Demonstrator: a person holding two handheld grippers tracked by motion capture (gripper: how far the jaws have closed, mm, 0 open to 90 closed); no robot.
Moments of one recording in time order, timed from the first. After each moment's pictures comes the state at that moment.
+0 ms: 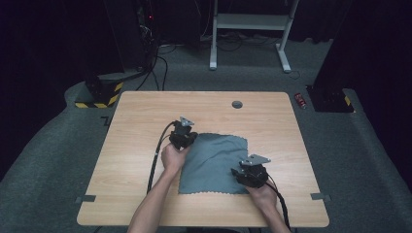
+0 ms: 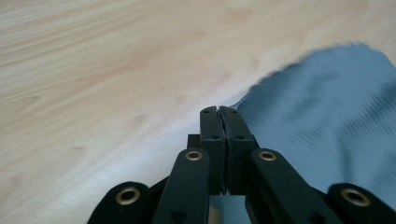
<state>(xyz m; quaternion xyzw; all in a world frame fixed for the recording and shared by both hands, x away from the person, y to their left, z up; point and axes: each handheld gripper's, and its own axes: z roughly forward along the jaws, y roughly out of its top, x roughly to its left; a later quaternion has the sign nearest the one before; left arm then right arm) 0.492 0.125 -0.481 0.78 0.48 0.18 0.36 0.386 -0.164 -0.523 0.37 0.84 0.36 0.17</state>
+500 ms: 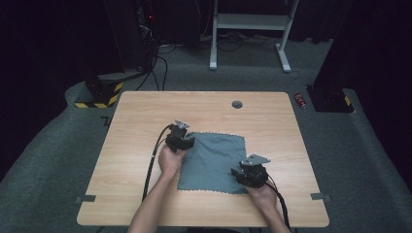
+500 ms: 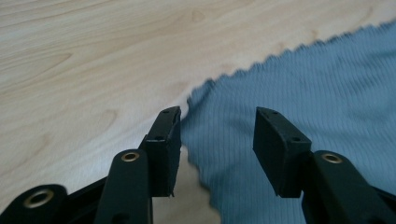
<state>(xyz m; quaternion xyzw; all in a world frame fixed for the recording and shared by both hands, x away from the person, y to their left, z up) 0.479 0.136 -0.506 0.78 0.50 0.20 0.33 0.386 -0.163 -0.523 0.37 0.84 0.36 0.17</state>
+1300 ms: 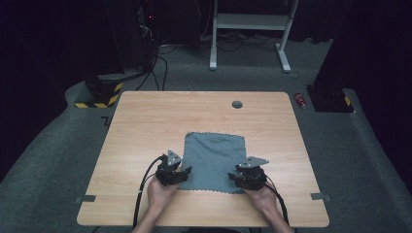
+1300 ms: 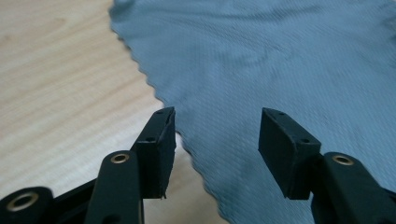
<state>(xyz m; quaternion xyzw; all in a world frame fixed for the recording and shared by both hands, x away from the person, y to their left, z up) 0.368 0.147 -0.517 0.80 0.44 0.19 0.36 0.379 -0.158 -0.520 0.34 0.85 0.37 0.13</state>
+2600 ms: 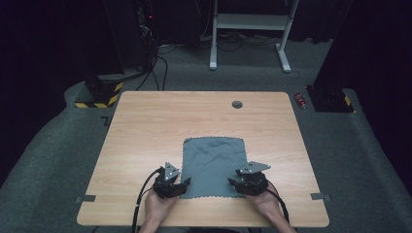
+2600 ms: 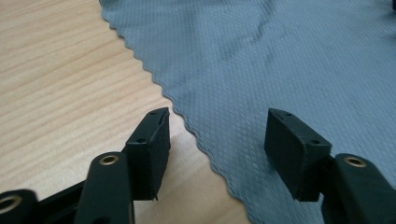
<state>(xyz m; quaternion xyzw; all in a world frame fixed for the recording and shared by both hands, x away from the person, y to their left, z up) 0.337 0.150 -0.526 0.80 0.44 0.20 0.37 0.362 -0.161 -0.518 0.32 0.86 0.38 0.13</state>
